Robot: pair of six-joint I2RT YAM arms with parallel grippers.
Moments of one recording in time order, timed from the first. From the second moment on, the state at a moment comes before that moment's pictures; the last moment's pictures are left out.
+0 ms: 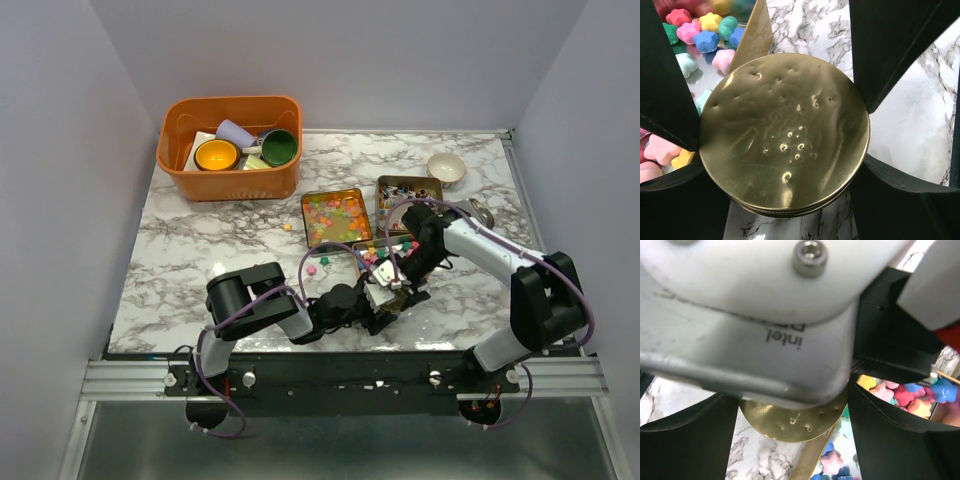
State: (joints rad) left arm -1.16 1.98 0.61 1.09 0.01 0.02; right arm 0.44 1.57 1.02 -1.13 -0.72 -1.84
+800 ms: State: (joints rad) left arm -1.17 1.98 0.61 1.09 0.01 0.01; right arm 0.44 1.34 0.79 -0.76 -0.73 -1.24
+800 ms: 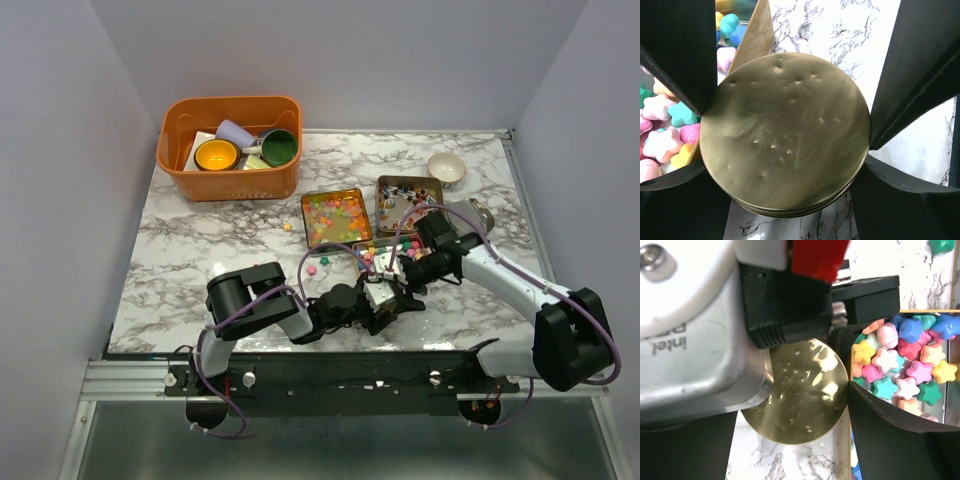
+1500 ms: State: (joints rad) left arm -1.18 2.00 0.63 1.09 0.00 0.02; right arm 0.25 1.16 0.90 -0.96 -0.76 -1.34
